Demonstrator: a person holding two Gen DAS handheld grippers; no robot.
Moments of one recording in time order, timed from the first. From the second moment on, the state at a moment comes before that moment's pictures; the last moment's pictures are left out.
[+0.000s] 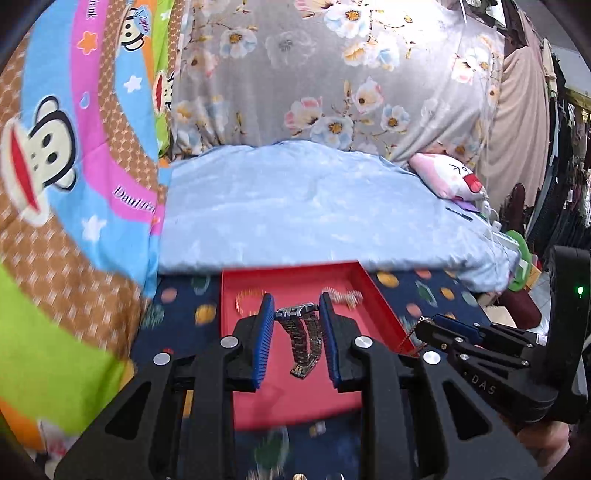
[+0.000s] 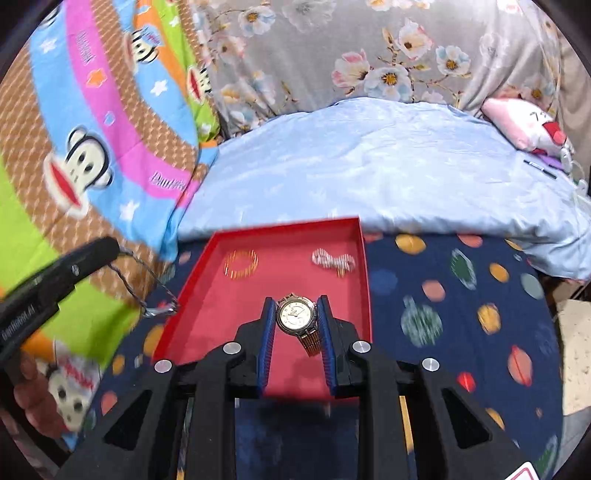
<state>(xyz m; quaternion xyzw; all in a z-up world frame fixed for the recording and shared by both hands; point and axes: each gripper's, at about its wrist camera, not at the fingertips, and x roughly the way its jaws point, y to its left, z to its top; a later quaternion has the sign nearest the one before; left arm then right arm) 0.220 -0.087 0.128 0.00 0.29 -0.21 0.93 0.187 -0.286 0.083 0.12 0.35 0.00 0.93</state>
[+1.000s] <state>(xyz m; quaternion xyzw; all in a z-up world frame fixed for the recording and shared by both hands) 0.240 -0.065 0.054 0.01 0.35 -0.15 0.92 0.177 -0.298 0.050 0.11 0.36 -0.03 0.92</state>
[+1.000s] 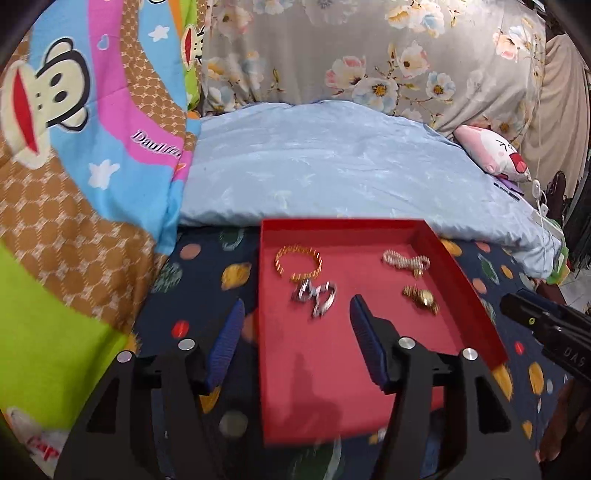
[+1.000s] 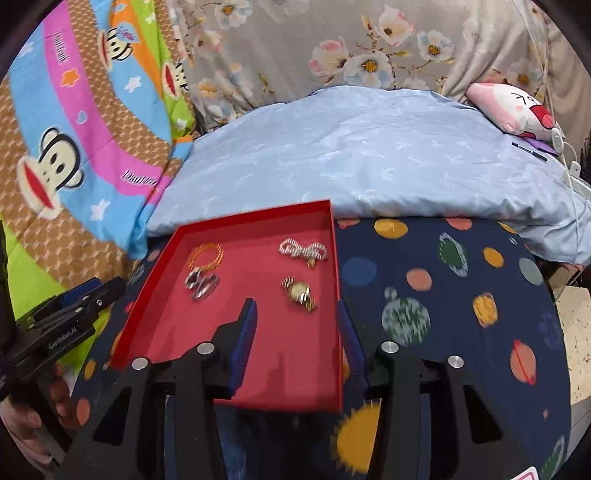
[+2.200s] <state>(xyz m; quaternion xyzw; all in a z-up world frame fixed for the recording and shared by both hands) 0.065 -0.019 -0.019 0.01 0.45 -0.16 0.88 0.028 -0.209 -0.034 0.08 0.46 -0.02 0.88</state>
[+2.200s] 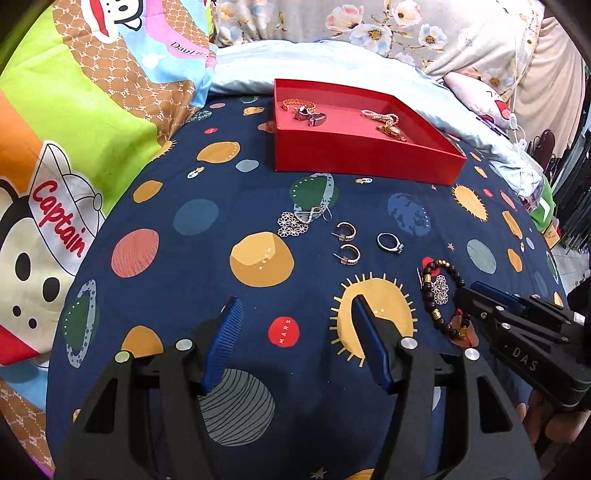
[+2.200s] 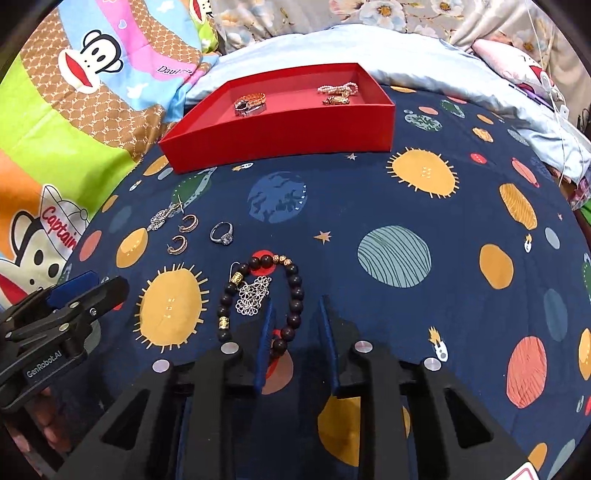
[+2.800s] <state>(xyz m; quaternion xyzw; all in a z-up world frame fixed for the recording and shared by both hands) 0.077 -0.021 -0.019 0.00 0.45 -0.16 0.88 0.022 -0.225 -0.016 0.12 0.45 -0.01 0.89</state>
